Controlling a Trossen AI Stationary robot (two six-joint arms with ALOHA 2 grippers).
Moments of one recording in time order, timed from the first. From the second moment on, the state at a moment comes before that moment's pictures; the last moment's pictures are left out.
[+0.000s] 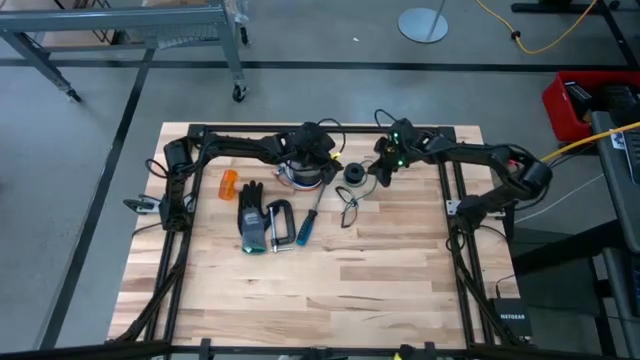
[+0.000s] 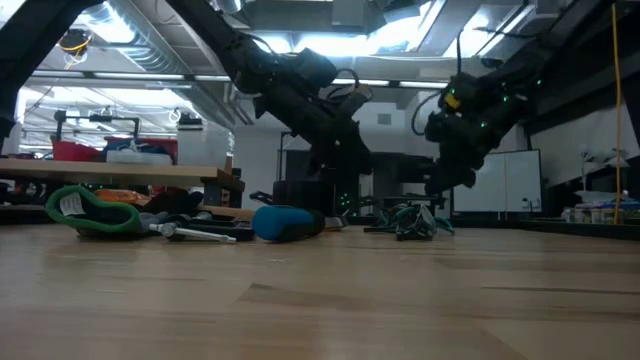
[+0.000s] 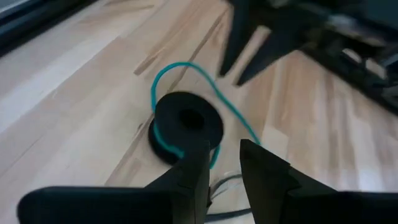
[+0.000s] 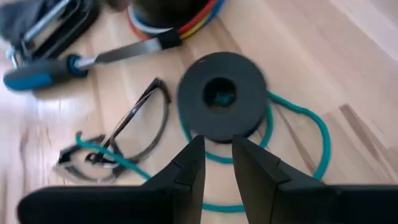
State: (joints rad) left arm 0.41 1.98 1.31 0.07 0.27 -0.29; right arm -0.76 1.45 0.69 -0.16 -0.52 -0.10
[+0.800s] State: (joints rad) left arm 0.38 1.98 1.31 0.07 0.27 -0.22; right arm -0.88 1.63 0.69 0.00 -0.72 0.32
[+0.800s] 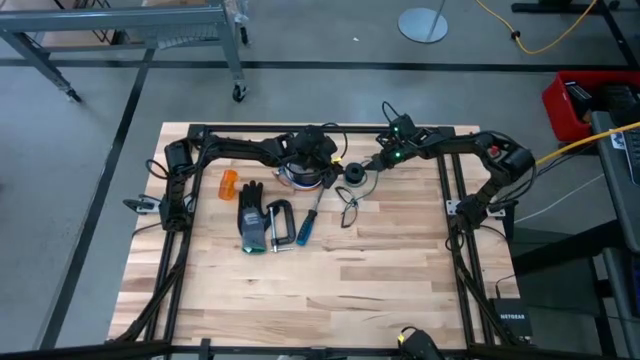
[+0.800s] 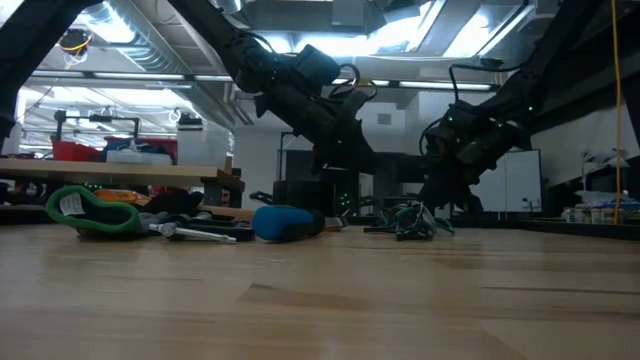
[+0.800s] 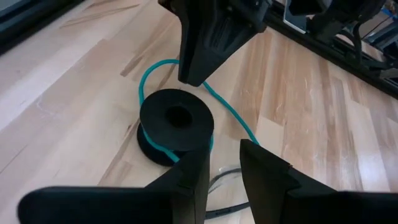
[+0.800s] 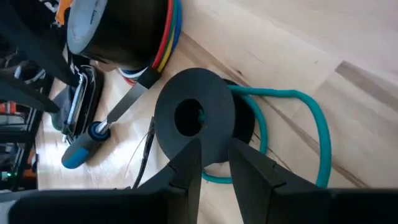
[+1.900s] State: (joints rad) left arm 0.36 1.98 1.31 0.06 0.27 -0.17; right arm -0.82 1.70 0.69 0.14 -0.73 0.52
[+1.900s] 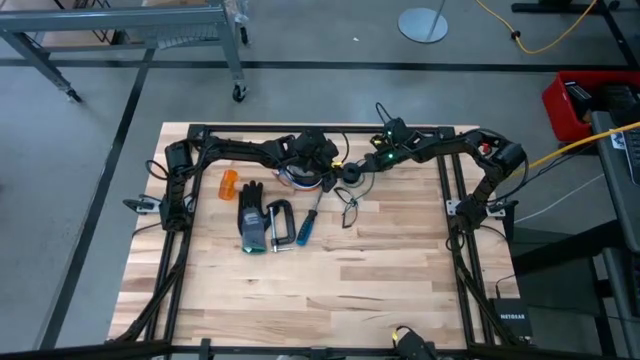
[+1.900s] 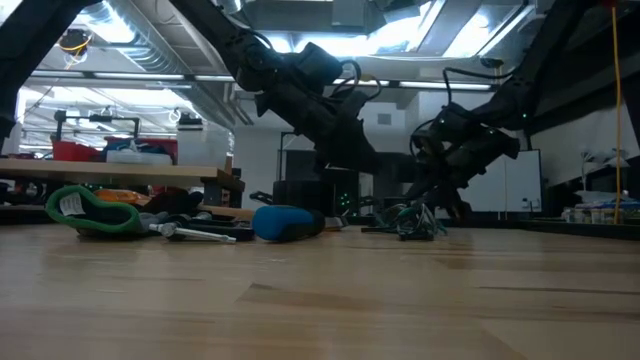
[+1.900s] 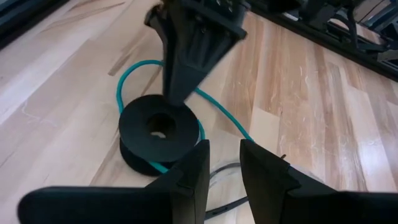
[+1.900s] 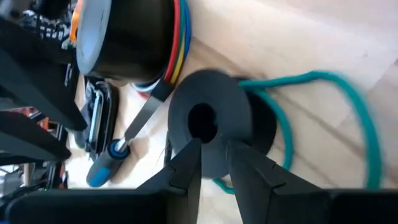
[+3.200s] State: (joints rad) left arm 0.35 1.98 1.31 0.03 0.27 -0.12; right arm -0.82 1.74 0.69 0.14 -0.71 0.55
